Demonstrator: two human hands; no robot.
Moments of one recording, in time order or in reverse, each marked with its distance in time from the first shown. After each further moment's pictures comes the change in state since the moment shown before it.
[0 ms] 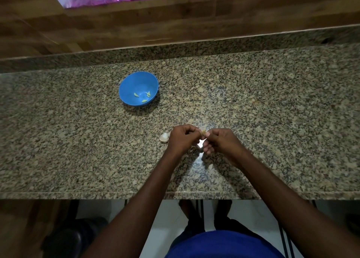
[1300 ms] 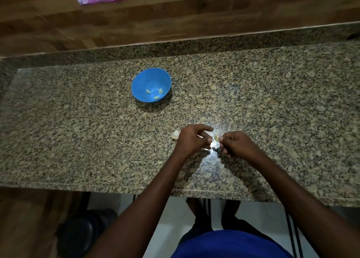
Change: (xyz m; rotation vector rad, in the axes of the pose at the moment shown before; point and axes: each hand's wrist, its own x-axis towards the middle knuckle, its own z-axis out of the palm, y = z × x) left_hand 0.005 -0.008 -0.016 0.220 -0.097 0.023; right_hand 0.003 0.008 -0.009 -0.324 0.013 0.007
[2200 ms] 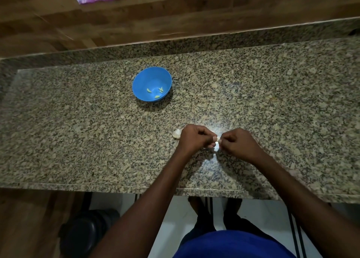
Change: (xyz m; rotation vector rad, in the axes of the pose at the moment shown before) left_hand -0.003 0.000 0.003 -0.232 0.009 -0.095; right_hand -0.004 -0.007 0.000 -0.463 0.065 -0.224
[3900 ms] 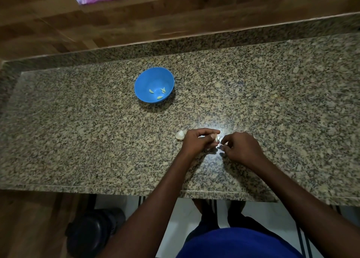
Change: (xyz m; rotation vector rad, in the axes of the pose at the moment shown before) left_hand 0.008 -0.021 0.001 -0.190 -0.025 0.000; right_hand 0.006 0.001 0.016 -0.407 0.022 0.105
